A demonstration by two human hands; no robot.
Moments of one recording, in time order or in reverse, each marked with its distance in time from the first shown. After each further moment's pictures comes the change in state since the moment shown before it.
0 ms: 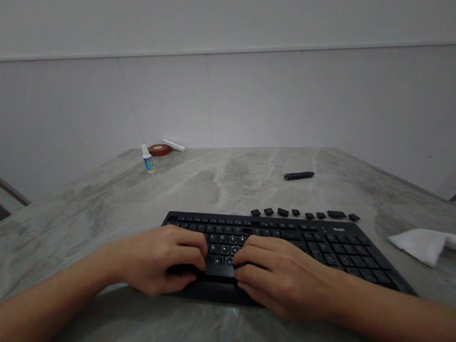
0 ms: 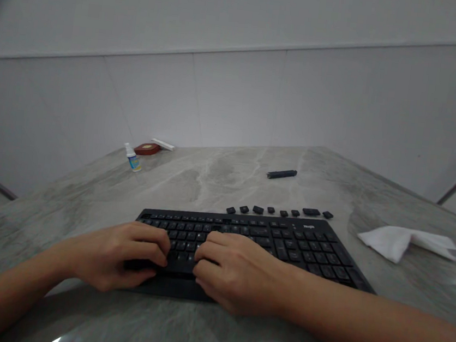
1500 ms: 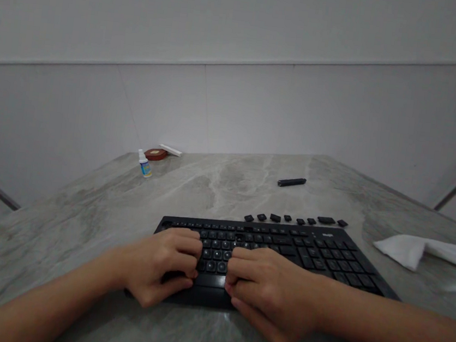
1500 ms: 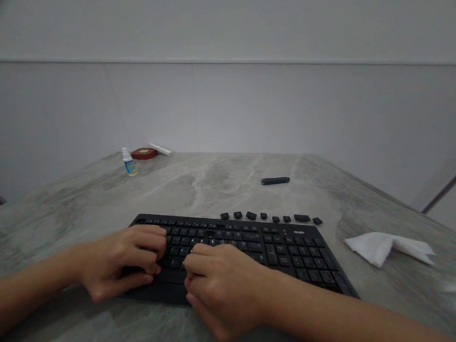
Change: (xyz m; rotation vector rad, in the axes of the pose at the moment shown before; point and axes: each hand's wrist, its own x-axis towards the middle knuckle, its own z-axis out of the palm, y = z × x) left_hand 0.008 -0.005 0.008 0.022 0.063 0.074; right_hand 0.003 -0.007 -0.004 0.109 -0.157 0.030
